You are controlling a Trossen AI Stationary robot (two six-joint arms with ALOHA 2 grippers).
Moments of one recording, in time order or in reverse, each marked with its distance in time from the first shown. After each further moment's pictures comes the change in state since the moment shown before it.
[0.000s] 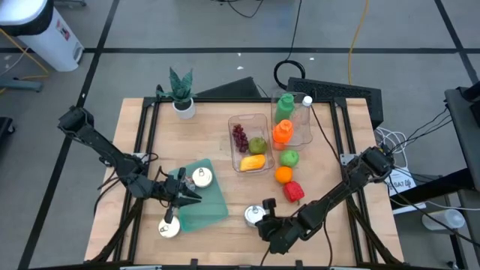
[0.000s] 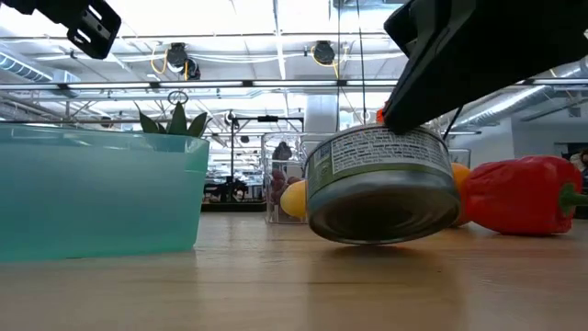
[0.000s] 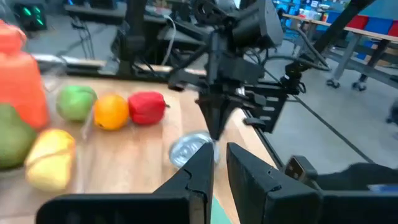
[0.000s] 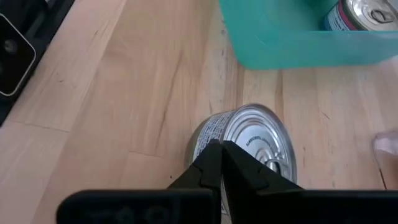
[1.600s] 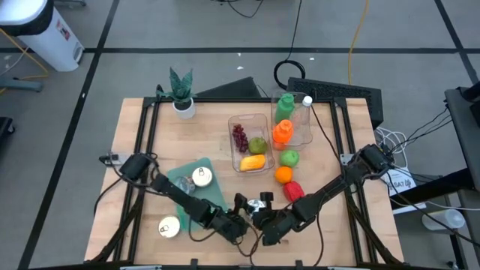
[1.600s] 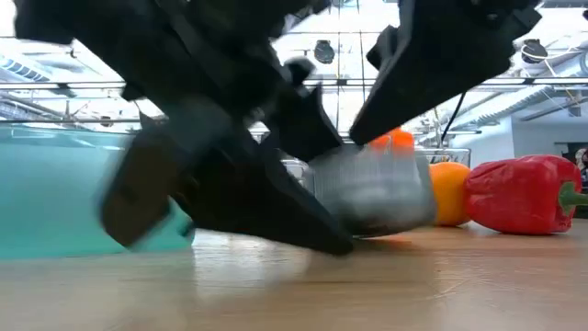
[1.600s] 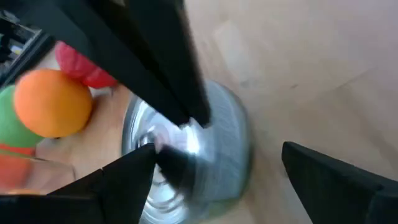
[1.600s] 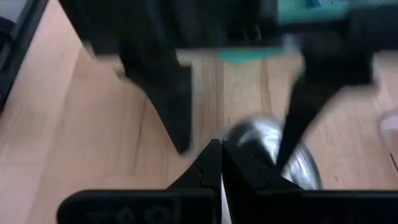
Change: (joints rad) left arm 0.180 1.107 0.831 -0.338 -0.024 0.507; right arm -0.080 -0.004 0.003 0.001 -0.075 0.107
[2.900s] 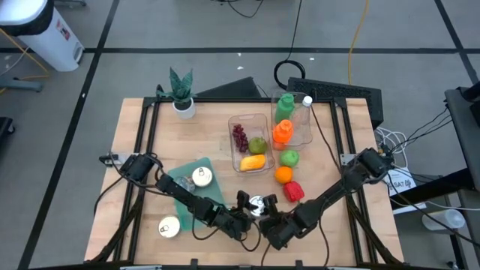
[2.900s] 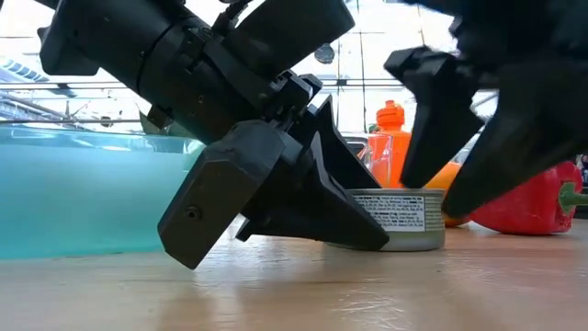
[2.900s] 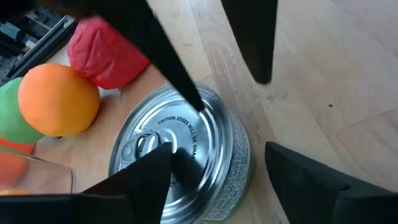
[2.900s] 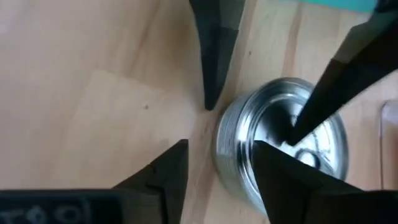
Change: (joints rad) left arm 0.027 0.046 0.000 0.017 0.013 -0.069; right arm 0.044 0.045 -0.001 -0.173 0.018 -0.187
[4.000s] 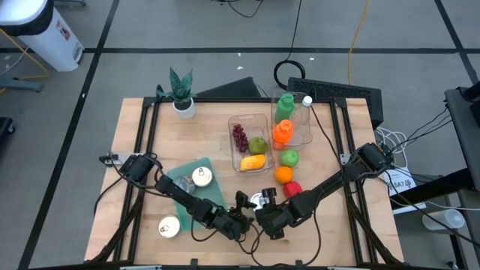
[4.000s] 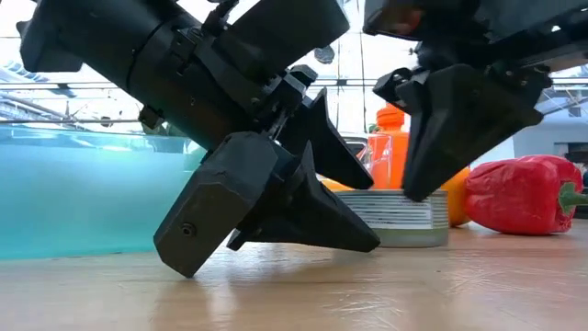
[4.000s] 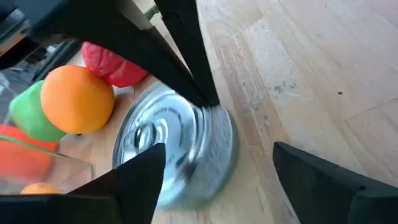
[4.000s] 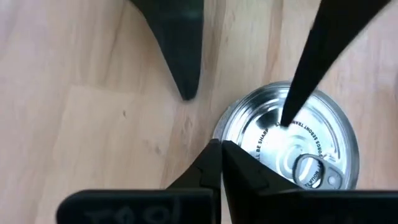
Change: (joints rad) left arm -0.024 0.001 0.000 0.003 -0.090 0.070; right arm -0.089 -0.040 -0.003 -0.047 -0.157 0.108
